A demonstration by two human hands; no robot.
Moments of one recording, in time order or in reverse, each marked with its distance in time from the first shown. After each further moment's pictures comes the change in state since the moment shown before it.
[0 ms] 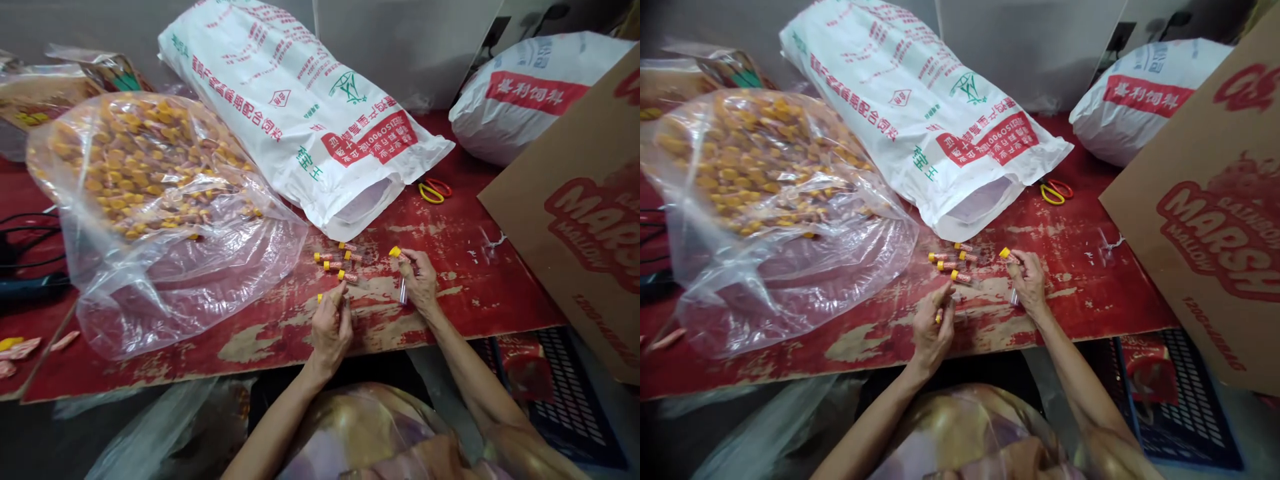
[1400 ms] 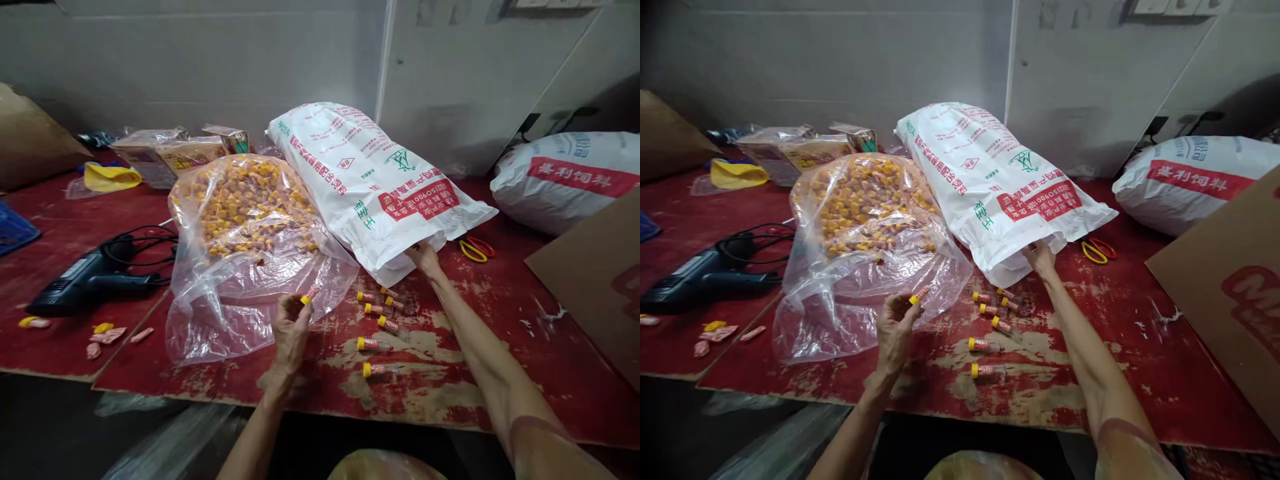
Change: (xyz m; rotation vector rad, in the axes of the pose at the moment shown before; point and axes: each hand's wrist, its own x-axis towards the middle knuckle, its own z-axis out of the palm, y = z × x) left_hand 0.058 -0.086 -0.094 -0.465 0.448 -0.636; right_hand 0.171 -0.001 0.099 -0.127 -0.252 0.183
